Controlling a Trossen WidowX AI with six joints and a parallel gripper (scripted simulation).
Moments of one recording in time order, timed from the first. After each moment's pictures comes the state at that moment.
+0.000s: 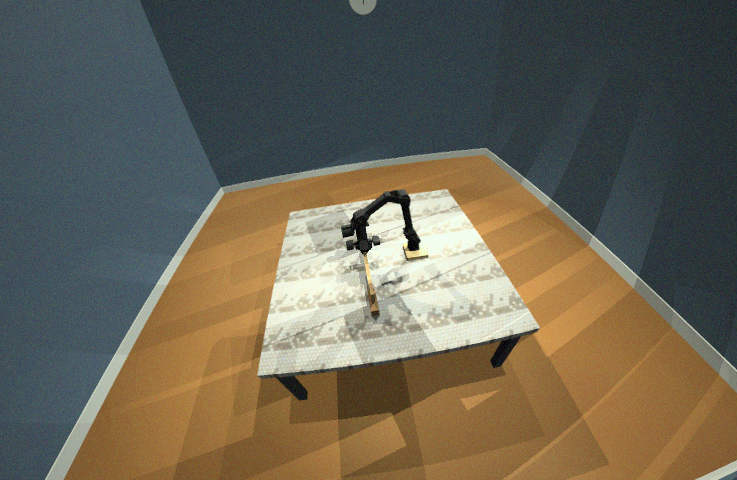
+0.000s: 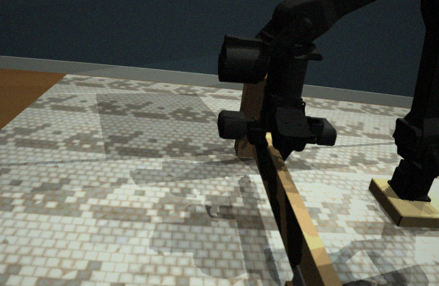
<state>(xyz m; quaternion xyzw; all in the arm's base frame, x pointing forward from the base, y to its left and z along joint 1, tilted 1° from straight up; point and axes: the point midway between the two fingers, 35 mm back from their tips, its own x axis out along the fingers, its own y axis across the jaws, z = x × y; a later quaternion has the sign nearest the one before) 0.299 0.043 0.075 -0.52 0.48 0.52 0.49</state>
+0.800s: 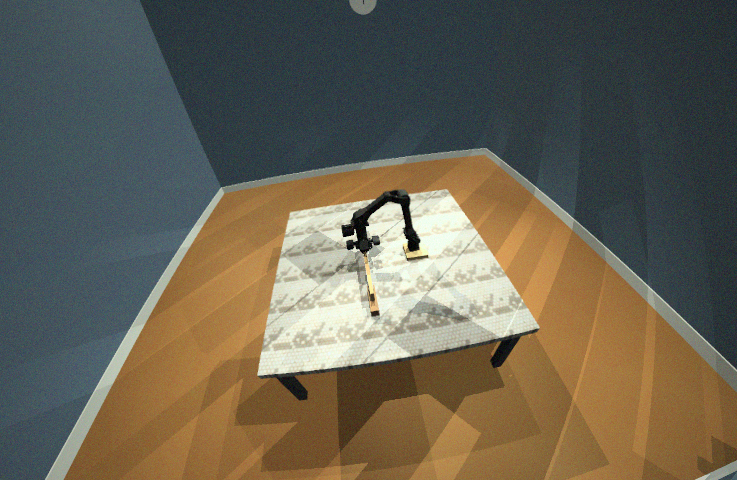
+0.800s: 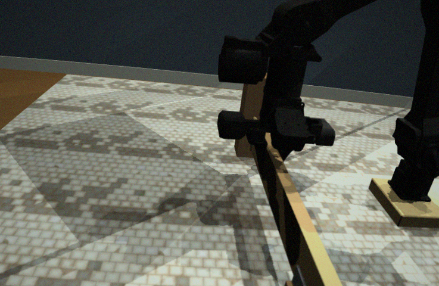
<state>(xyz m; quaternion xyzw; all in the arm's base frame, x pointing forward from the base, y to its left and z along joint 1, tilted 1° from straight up) 0.299 0.038 0.072 -0.52 0.48 0.52 0.49</state>
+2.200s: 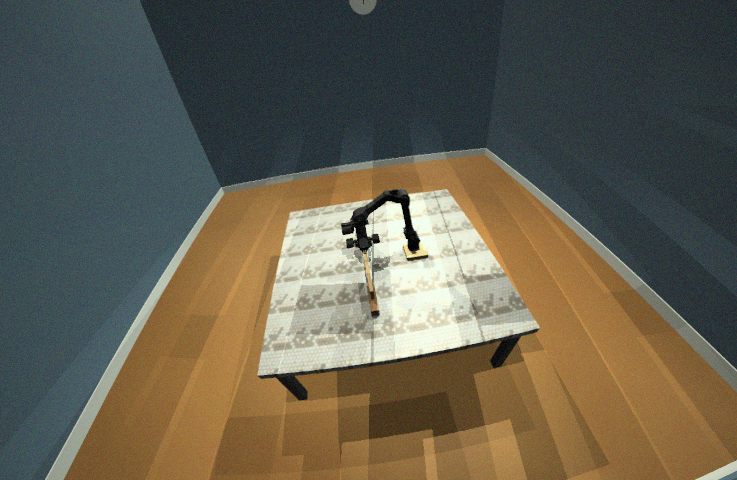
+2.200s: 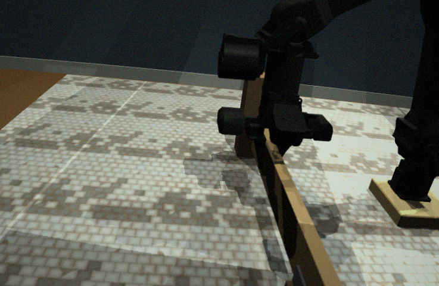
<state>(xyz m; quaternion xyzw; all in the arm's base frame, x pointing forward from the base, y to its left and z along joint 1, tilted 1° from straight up) 0.299 0.024 0.074 -0.52 0.48 0.52 0.49</state>
